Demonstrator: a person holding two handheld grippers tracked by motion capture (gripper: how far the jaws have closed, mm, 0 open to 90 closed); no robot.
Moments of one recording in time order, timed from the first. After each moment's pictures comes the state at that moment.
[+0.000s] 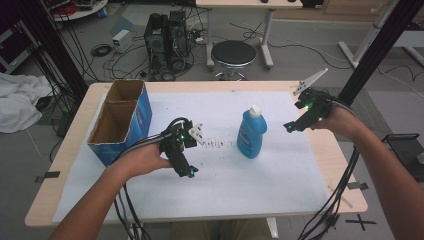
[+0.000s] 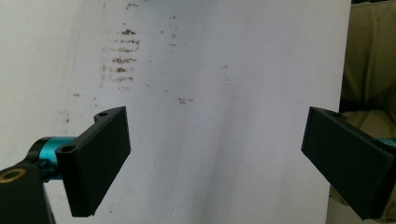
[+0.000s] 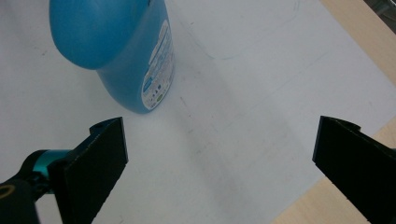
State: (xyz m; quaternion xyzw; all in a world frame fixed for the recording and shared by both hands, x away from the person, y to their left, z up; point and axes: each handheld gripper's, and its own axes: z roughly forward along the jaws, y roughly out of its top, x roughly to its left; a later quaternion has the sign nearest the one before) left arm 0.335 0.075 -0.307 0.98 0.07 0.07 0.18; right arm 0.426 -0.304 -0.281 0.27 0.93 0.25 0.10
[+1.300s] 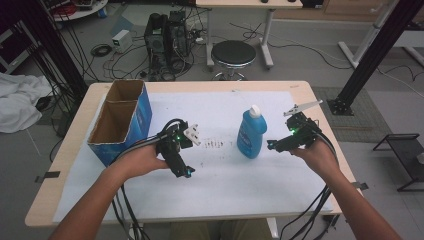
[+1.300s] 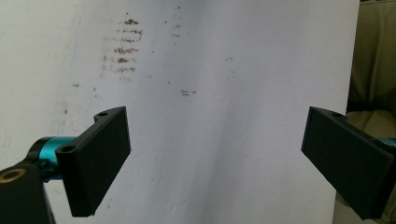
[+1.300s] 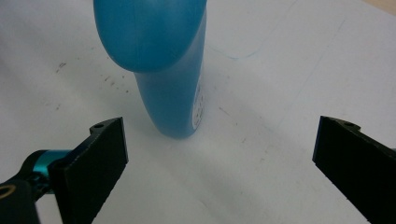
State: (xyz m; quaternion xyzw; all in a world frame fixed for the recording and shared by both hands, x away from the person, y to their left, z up) left arm 0.338 0.085 -0.315 0.98 0.08 0.07 0.18; right arm 0.366 -0.268 -0.325 0.41 0.85 0.31 0.14
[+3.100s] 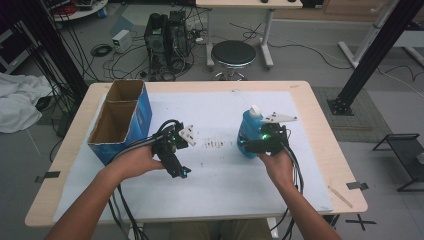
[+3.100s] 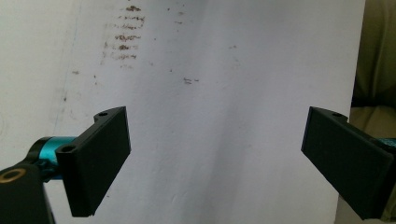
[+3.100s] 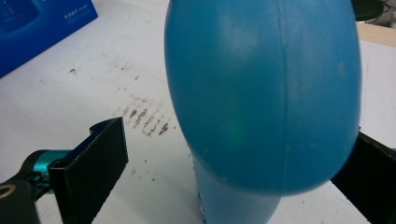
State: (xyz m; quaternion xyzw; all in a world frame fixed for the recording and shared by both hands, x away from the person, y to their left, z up) left arm 0.336 0.095 -0.321 0.97 0.10 0.06 0.19; right arm 0.364 -0.205 -0.370 0.44 0.77 0.42 0.20
